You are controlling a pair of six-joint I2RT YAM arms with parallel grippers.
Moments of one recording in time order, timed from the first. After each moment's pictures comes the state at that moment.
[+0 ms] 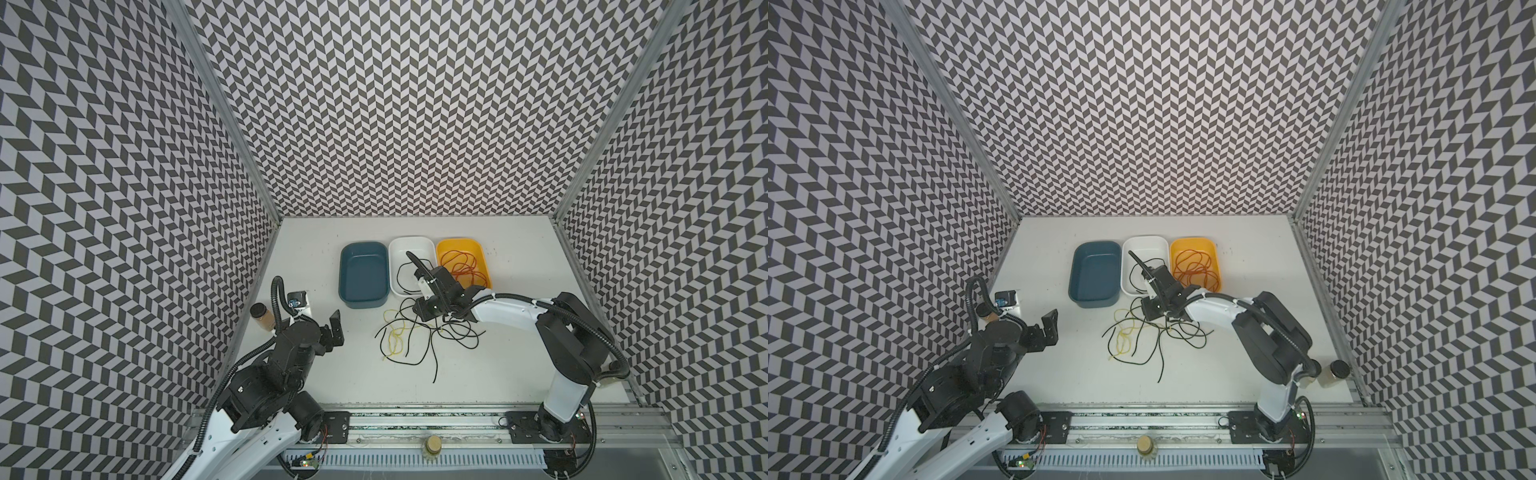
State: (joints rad) left arm -0.66 0.44 0.74 -0.82 -0.51 -0.42; right arm 0.70 1.80 1.08 -0.09 -0.16 0.39
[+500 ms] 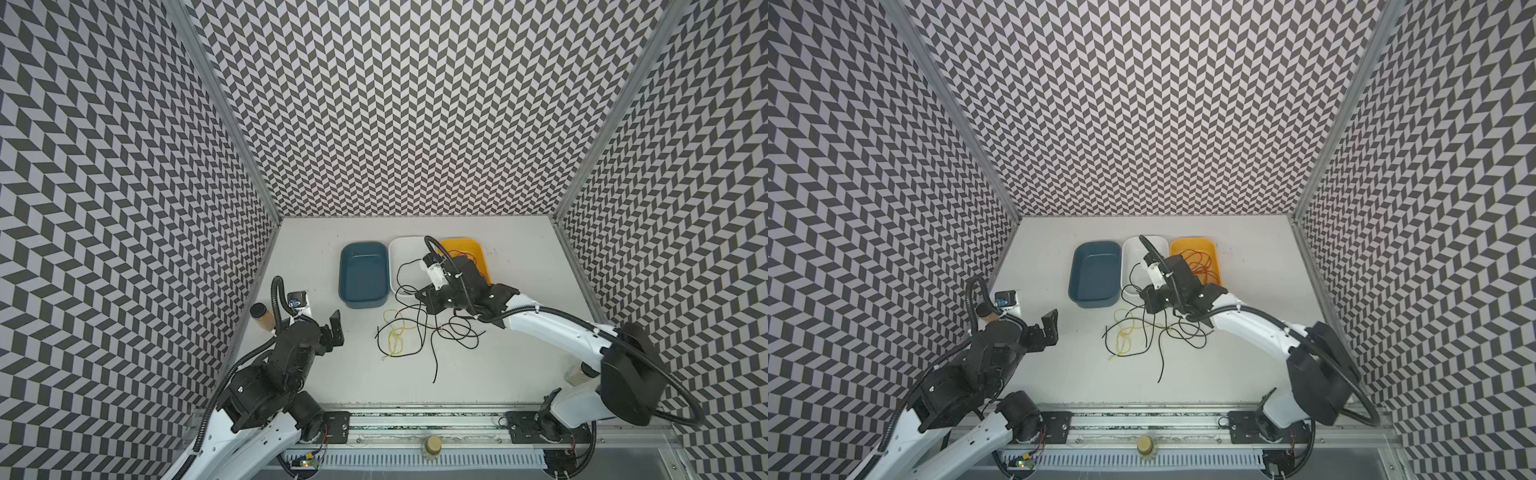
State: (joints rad) left arm -0.66 0.44 0.74 -0.82 -0.51 -0.42; right arm 0.71 1.44 1.04 -0.12 -0.23 0.36
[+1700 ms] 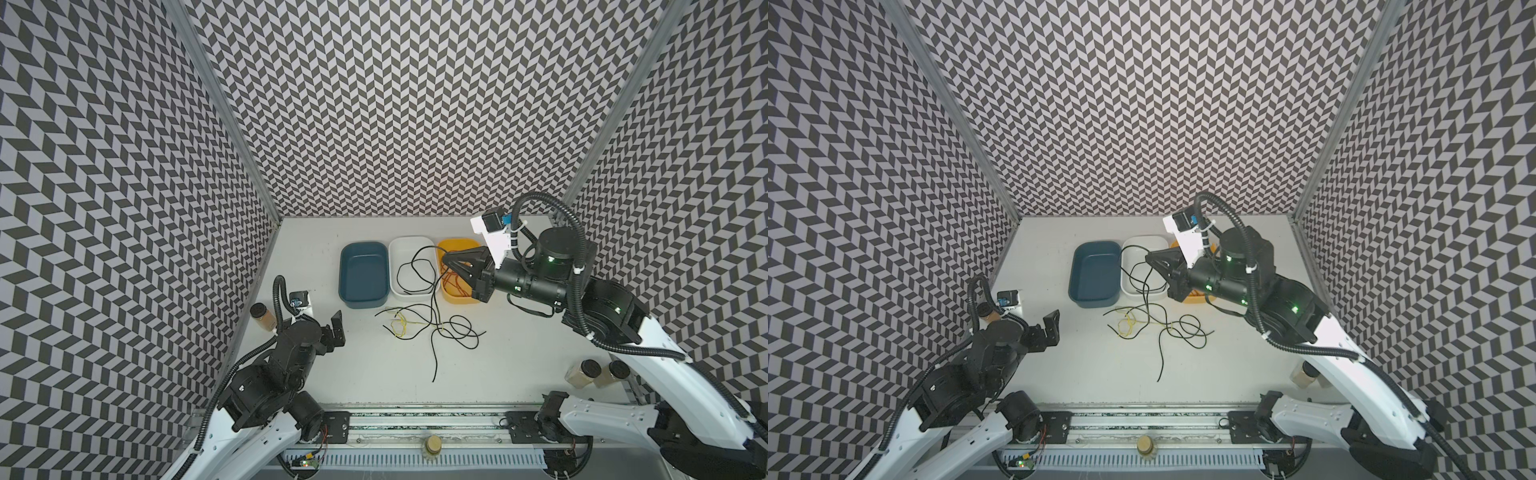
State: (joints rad) left arm -0.66 0.44 0.74 -0.82 -0.49 -0.42; right arm 0.79 1.12 1.53 -0.50 -0.21 0.28
